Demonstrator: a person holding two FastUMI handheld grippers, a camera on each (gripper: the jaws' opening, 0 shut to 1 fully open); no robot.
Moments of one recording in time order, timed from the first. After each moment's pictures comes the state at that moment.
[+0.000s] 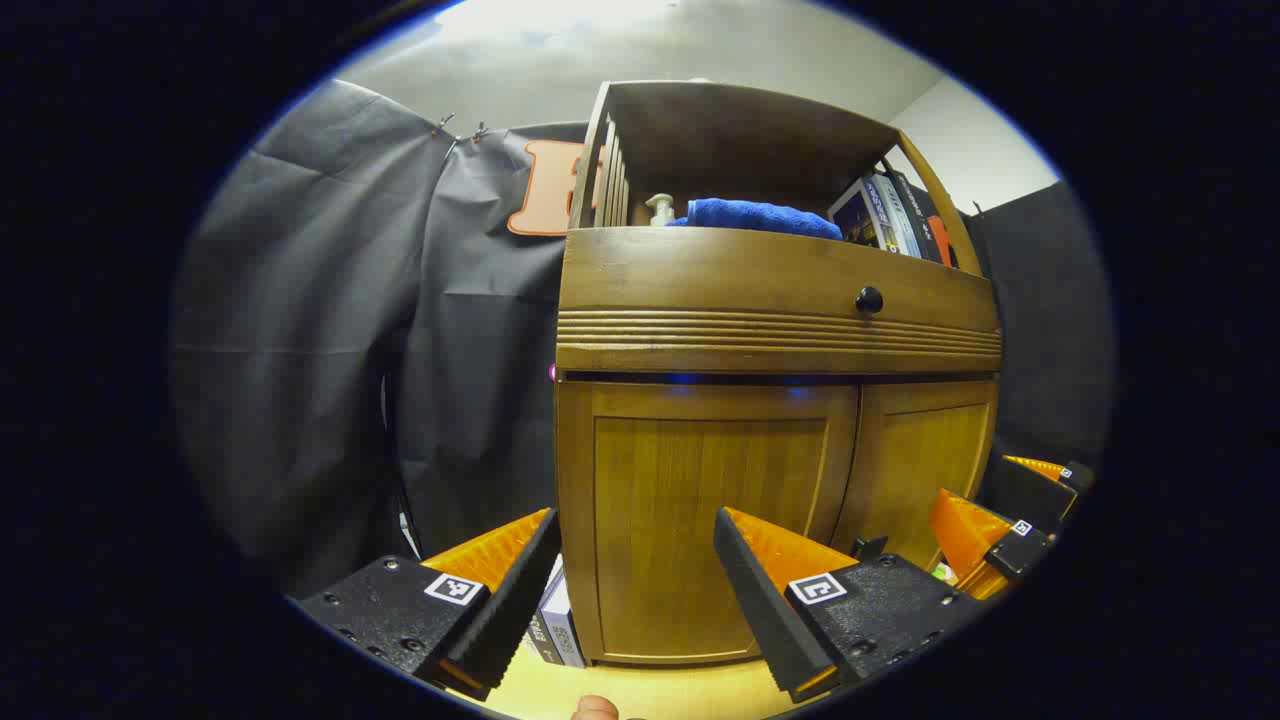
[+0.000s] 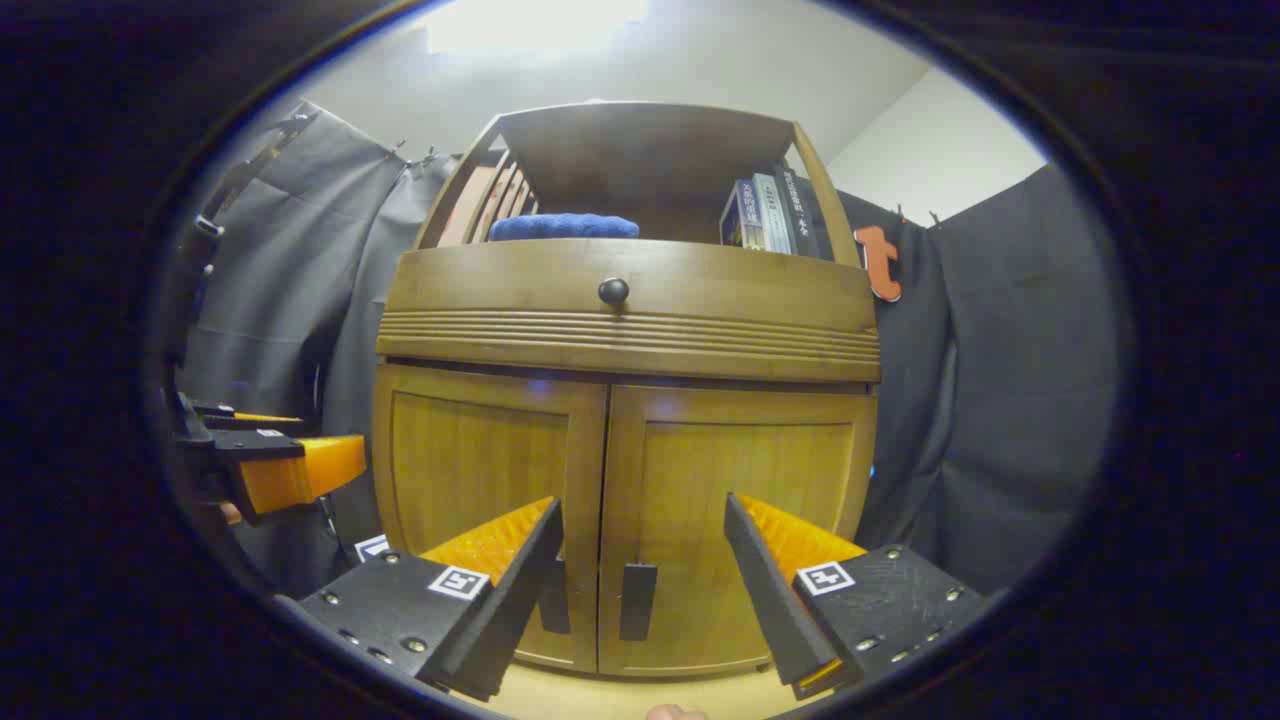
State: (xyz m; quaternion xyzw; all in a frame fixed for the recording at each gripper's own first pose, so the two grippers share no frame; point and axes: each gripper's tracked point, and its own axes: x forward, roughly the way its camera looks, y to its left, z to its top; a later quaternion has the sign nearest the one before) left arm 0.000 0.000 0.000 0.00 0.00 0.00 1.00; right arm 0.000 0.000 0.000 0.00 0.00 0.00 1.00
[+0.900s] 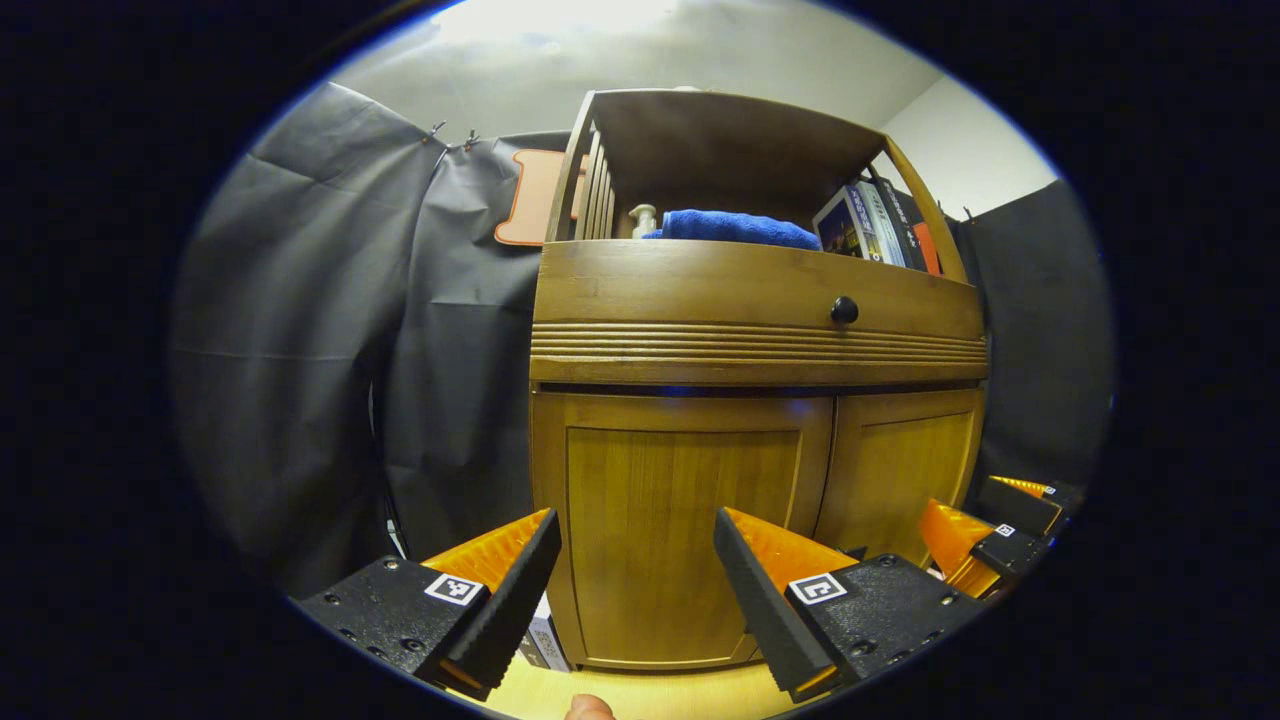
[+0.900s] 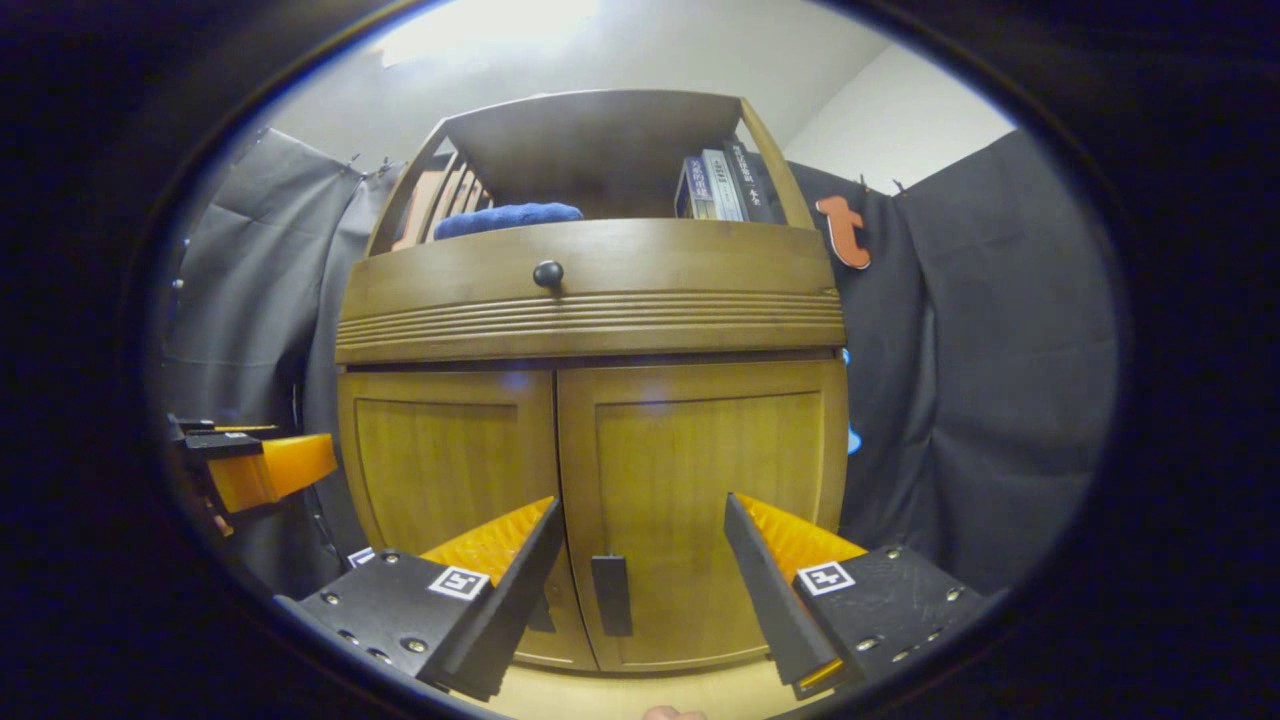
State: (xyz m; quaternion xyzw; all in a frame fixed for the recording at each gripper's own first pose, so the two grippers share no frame) left arm -0.003 -0.021 0.005 0.00 -0.01 -0.01 1.00; right arm 0.008 -0.033 -0.014 0.04 0.02 -0.03 1.00
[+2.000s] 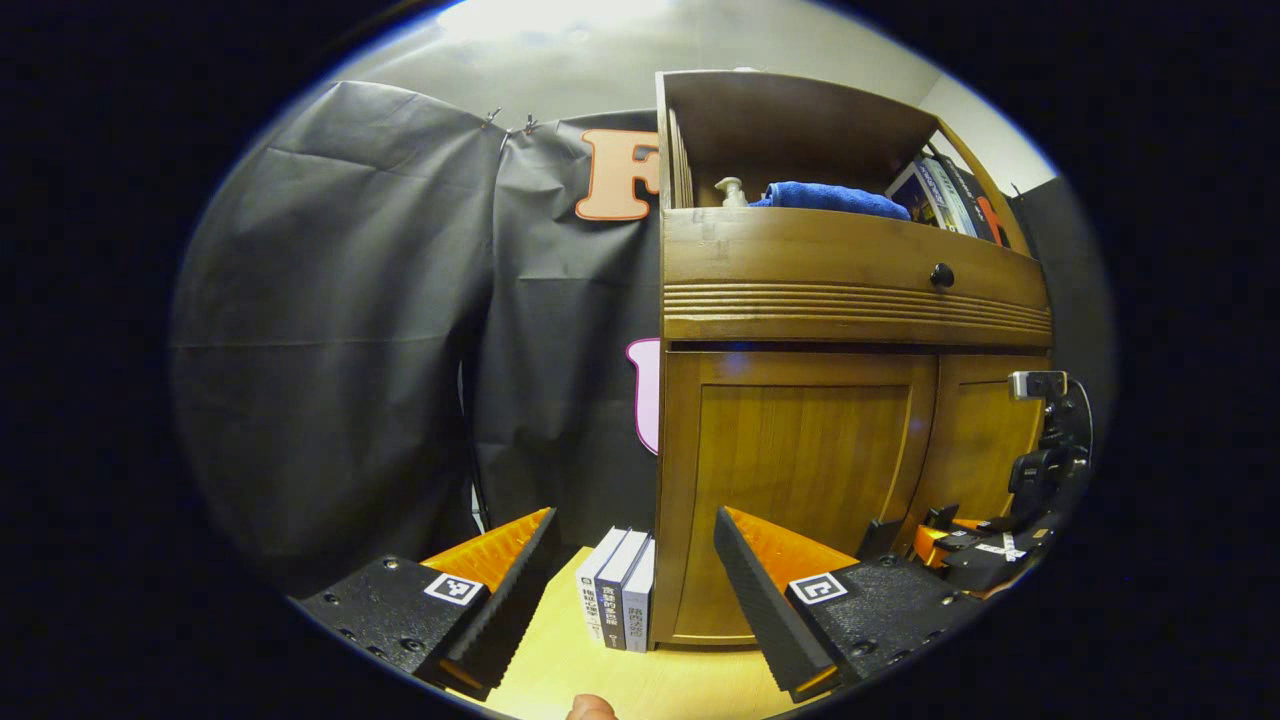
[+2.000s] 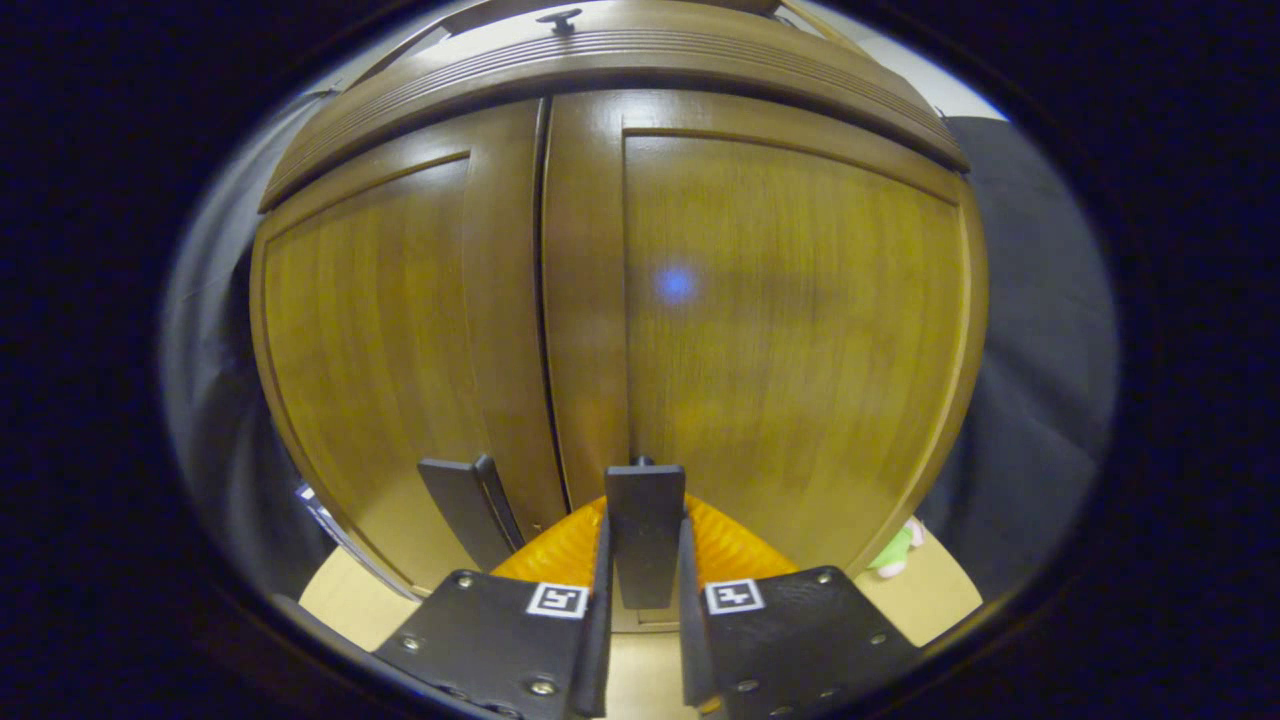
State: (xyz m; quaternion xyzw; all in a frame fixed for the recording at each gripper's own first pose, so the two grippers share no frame) left arm -0.026 0.070 -0.023 0.01 0.03 0.08 1.00; right arm 0.097 -0.002 -0.162 0.02 0.22 -0.03 0.98
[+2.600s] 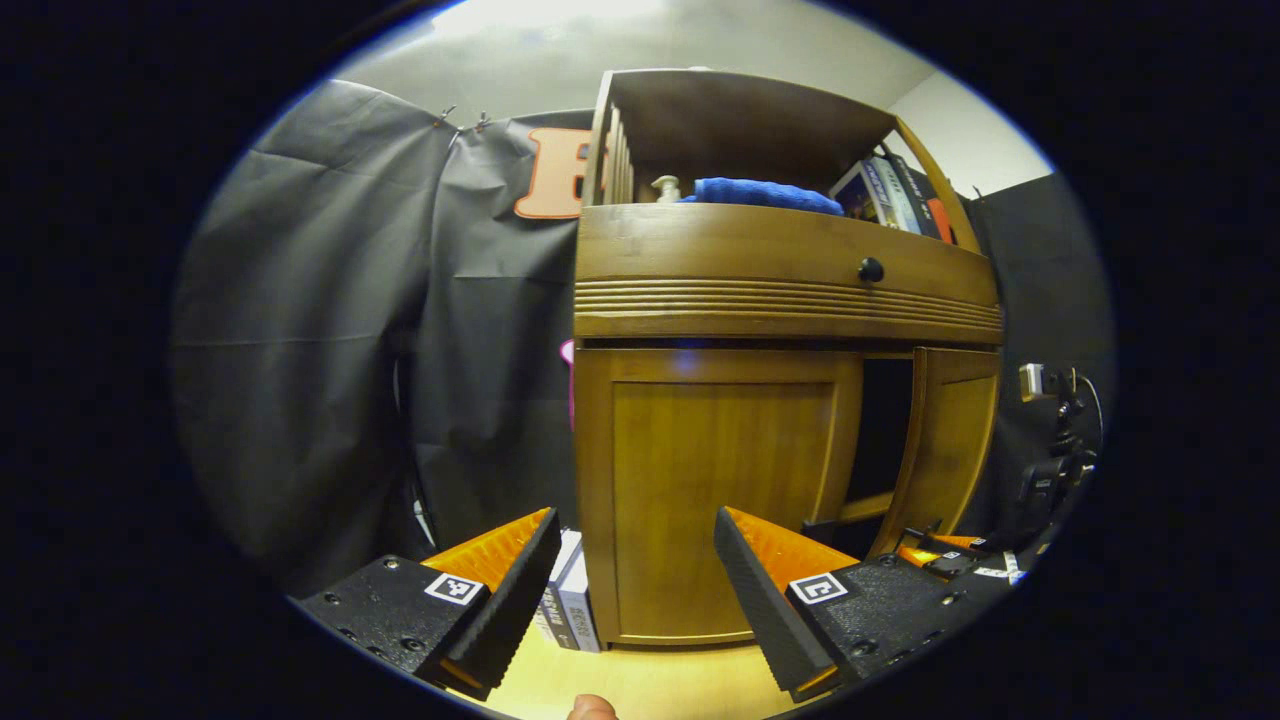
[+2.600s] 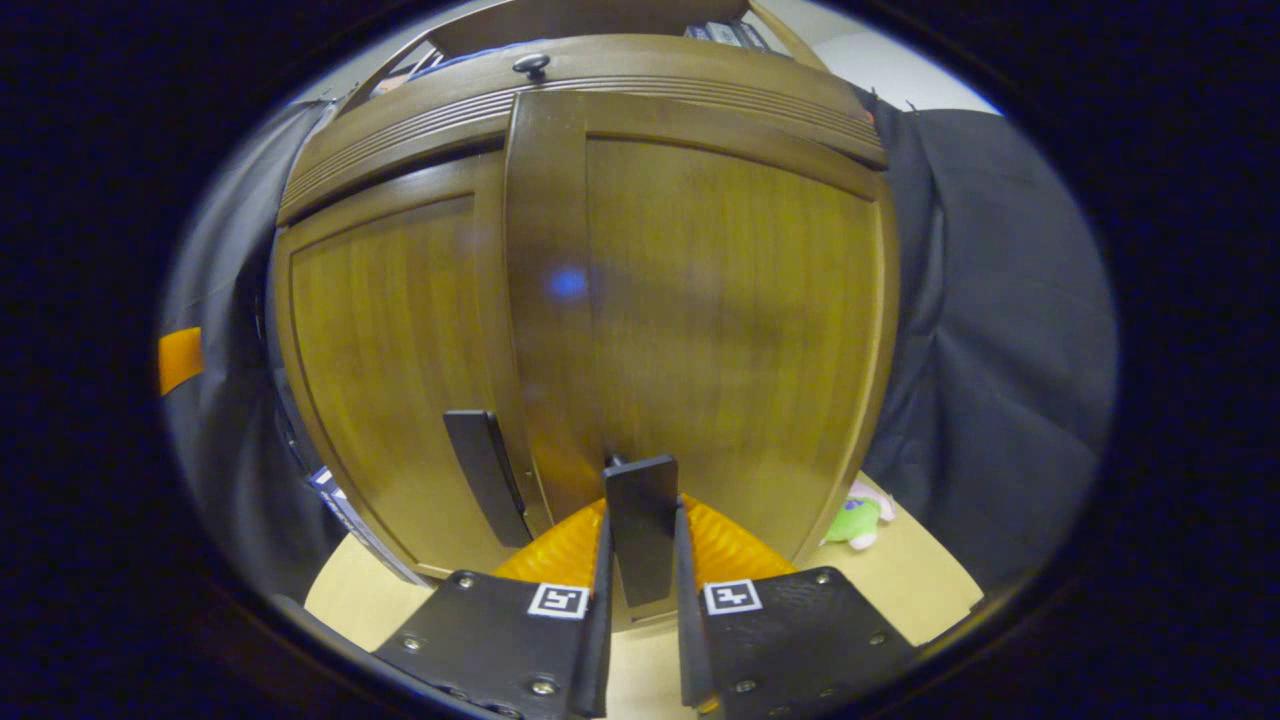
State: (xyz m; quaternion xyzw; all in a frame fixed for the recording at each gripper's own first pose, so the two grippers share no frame) left arm -0.017 0.000 -0.025 0.01 0.03 -0.01 1.00; right arm 0.017 -0.028 -0.147 0.04 0.22 -0.06 0.97
